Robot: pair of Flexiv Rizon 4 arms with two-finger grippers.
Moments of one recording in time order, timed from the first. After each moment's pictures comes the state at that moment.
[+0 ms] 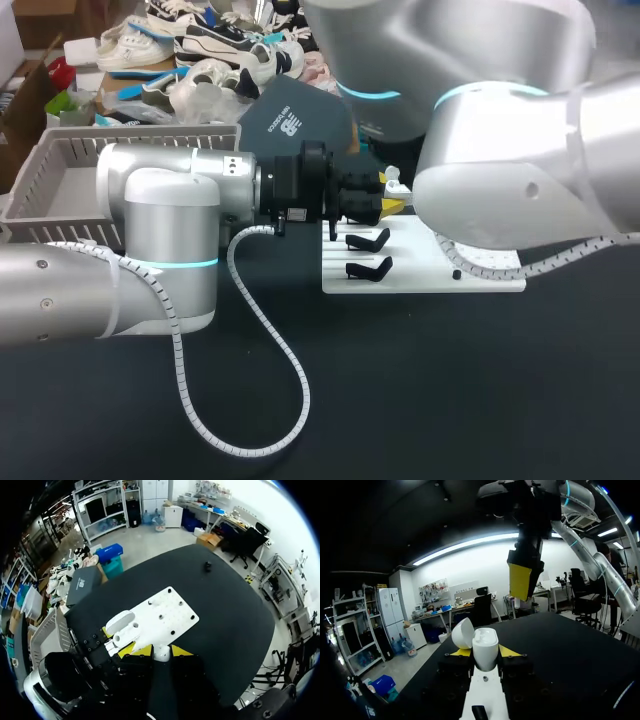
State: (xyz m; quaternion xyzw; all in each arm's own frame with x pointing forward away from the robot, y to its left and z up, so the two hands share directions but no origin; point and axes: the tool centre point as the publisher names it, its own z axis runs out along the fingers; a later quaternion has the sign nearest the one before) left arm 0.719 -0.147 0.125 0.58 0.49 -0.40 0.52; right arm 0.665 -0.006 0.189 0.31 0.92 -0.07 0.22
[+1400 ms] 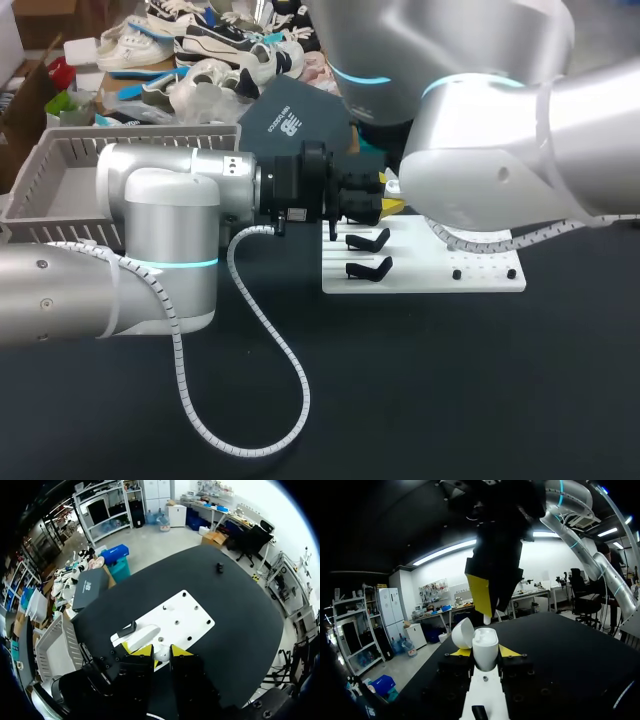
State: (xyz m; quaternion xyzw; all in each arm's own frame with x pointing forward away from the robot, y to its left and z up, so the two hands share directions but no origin) left arm 0.719 -0.147 0.125 0.58 0.49 -0.40 0.52; right arm 0.701 0.011 0.182 0.31 0.92 -0.05 0.23
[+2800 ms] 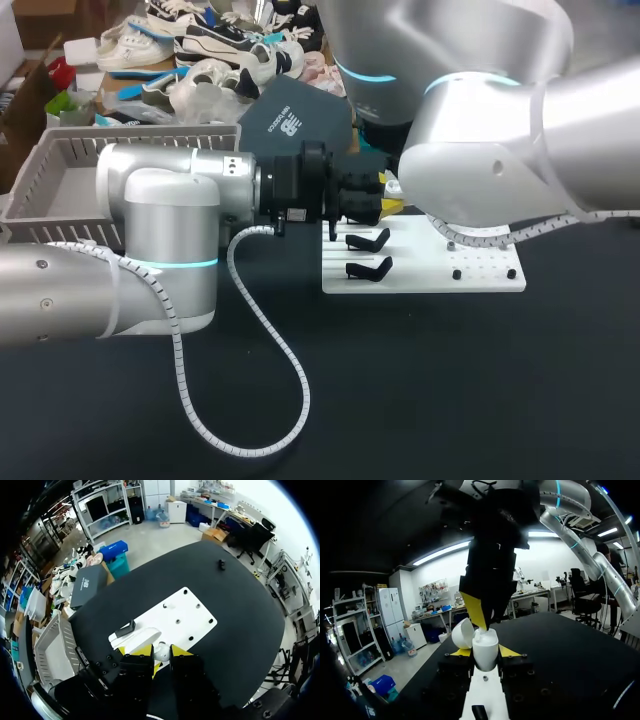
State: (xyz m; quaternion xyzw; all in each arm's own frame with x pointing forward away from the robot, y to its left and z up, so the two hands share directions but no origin) left arm 0.719 -0.146 0.125 0.58 0.49 -0.39 0.52; right arm 0.709 0.008 0.169 0.31 0.93 -0.04 0.21
